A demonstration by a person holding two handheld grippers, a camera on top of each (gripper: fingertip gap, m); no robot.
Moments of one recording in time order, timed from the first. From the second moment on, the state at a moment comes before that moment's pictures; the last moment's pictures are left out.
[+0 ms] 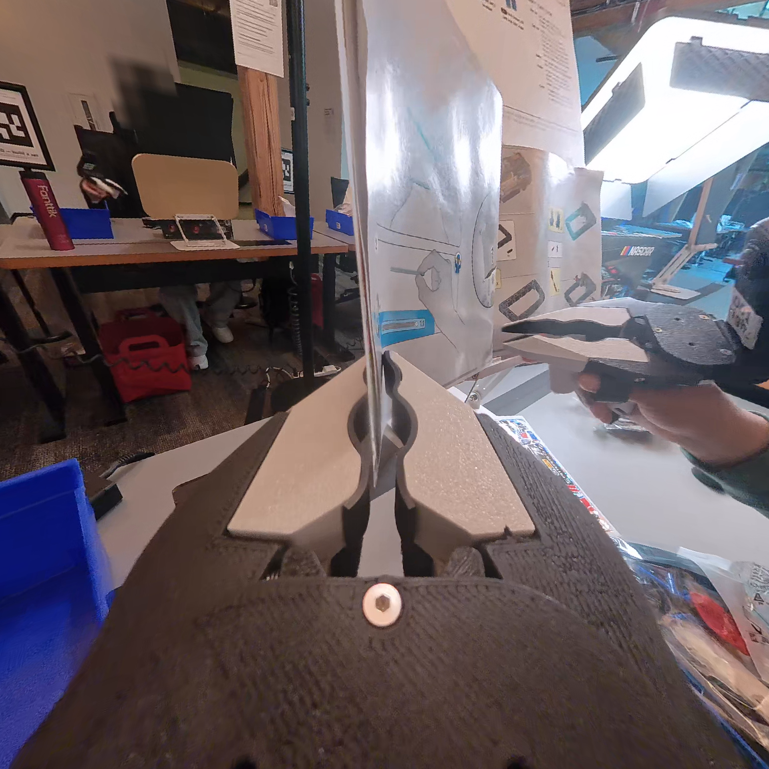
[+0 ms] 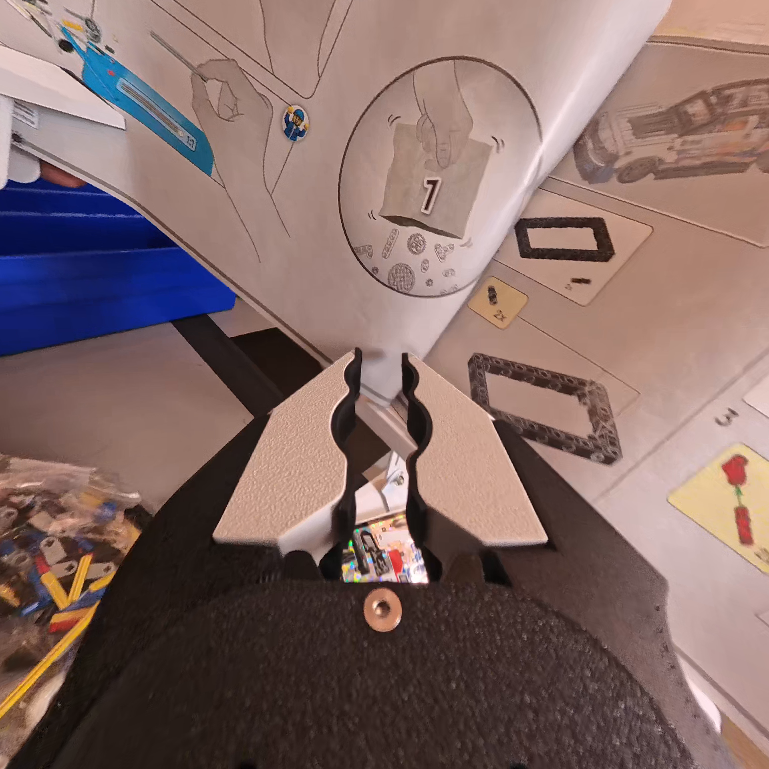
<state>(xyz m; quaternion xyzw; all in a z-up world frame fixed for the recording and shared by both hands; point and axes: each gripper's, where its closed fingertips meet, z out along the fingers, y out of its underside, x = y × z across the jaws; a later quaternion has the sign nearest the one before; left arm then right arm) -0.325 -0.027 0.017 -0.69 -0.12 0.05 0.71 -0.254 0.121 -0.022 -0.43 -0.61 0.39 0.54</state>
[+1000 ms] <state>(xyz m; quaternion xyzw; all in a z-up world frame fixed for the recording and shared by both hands) -0.344 -0.019 0.000 -0.68 -0.15 0.08 0.72 -0.121 0.343 -0.033 -0.53 -0.42 0.58 0.46</state>
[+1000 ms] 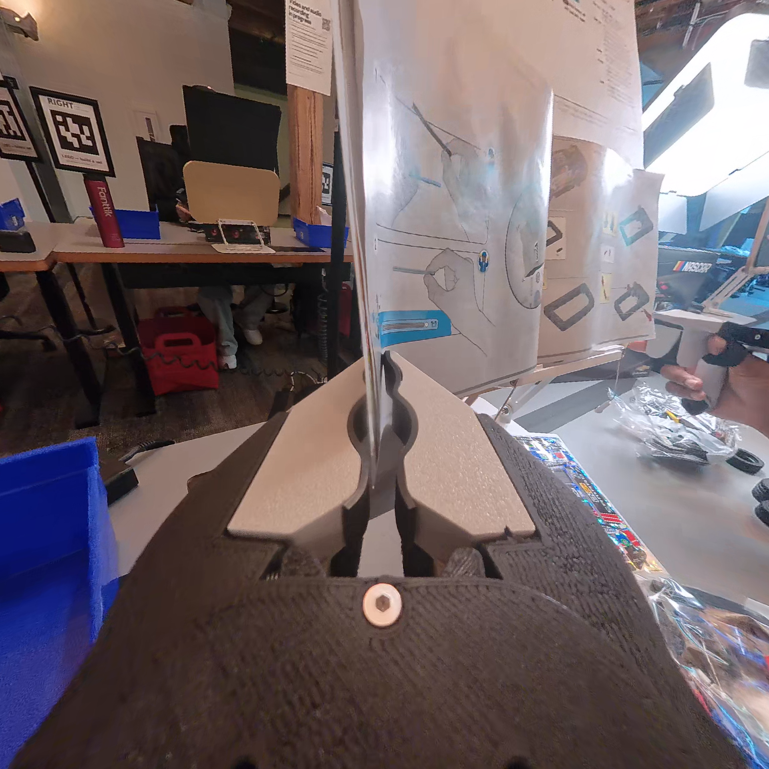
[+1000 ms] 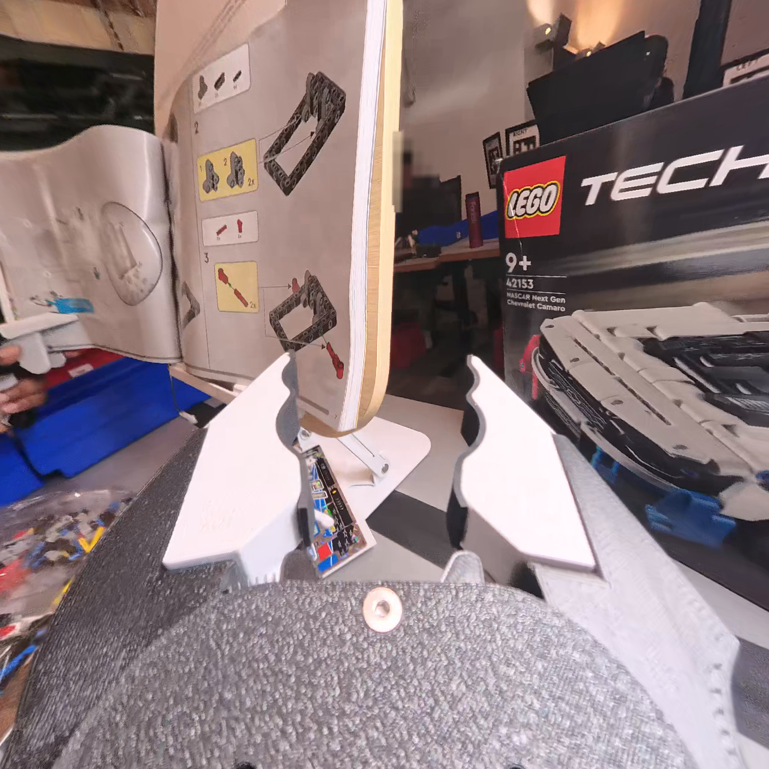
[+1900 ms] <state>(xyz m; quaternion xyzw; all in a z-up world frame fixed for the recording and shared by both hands) -0.357 0.050 -0.010 -0.66 -0.18 0.04 0.72 -0.079 0.376 -0.013 -0.47 -0.42 0.58 0.52</state>
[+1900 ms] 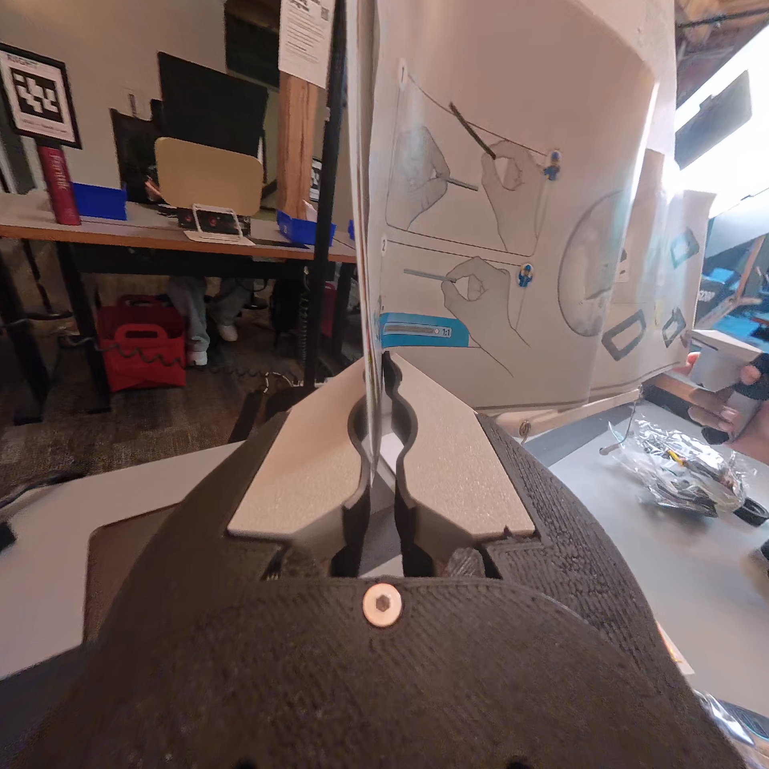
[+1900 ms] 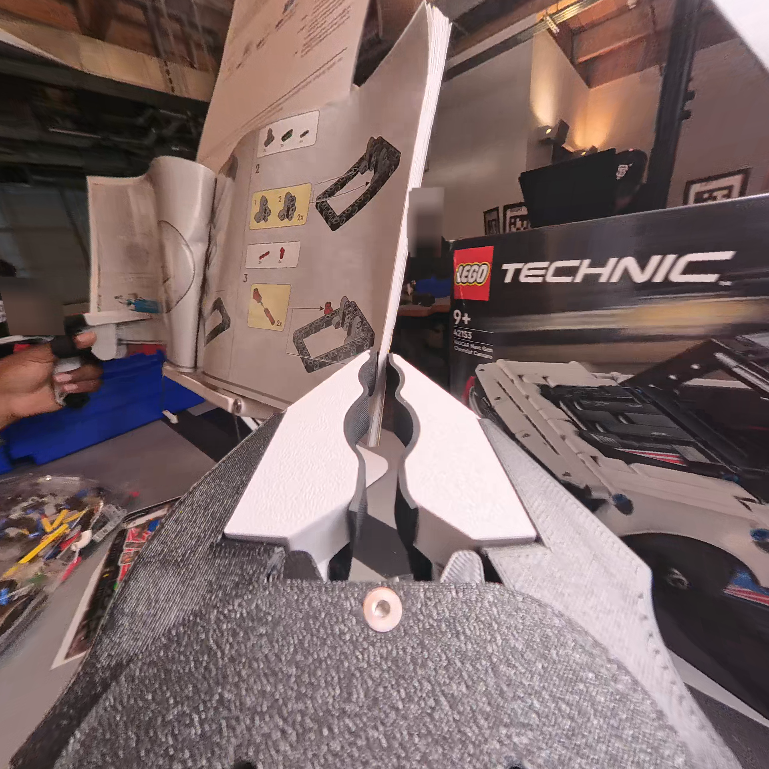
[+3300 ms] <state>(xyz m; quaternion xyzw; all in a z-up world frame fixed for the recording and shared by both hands) -0.351 0.070 -0.039 -0.69 -0.14 0.02 0.71 -0.177 0.251 -0.020 -0.49 -0.63 0.27 0.55</state>
